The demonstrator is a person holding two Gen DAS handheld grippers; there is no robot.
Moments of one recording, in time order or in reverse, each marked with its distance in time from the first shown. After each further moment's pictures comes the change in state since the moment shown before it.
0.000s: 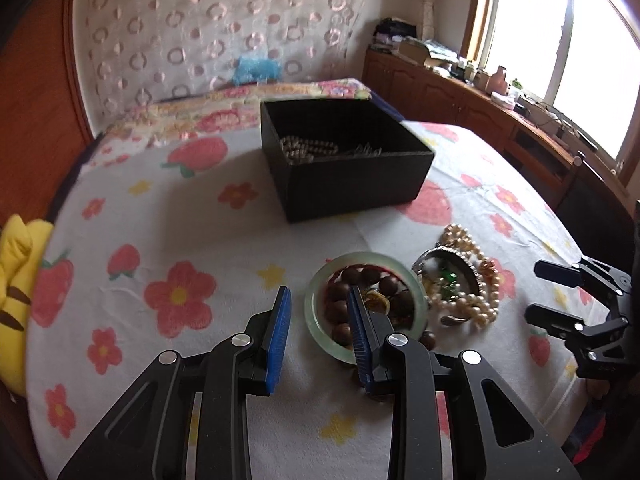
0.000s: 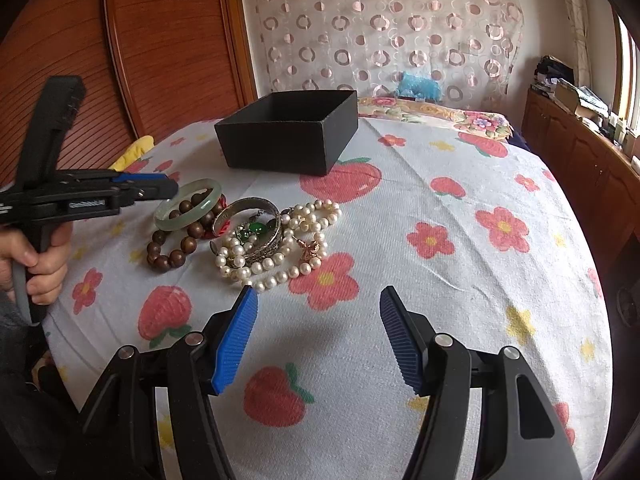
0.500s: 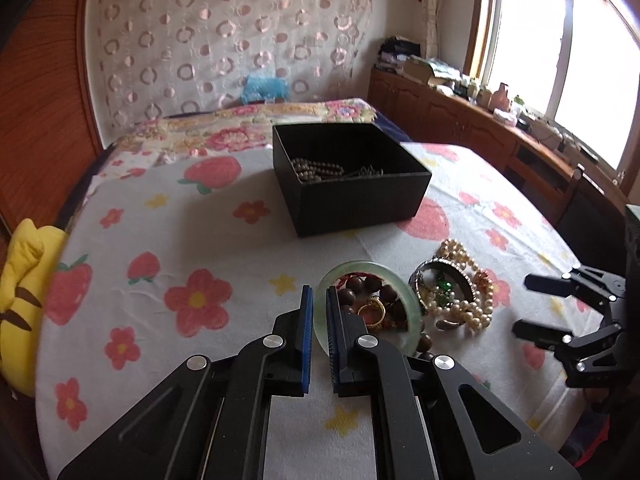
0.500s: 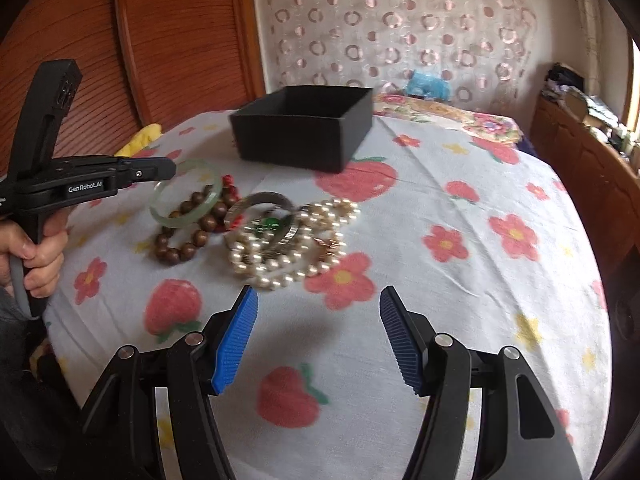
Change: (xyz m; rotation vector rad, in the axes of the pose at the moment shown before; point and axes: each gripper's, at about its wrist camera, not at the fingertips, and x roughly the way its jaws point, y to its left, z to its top) left arm -0.028 0.001 -0.006 -0.007 -0.101 0.024; right arm 0.009 0.013 0.008 -0.058 0.032 0.035
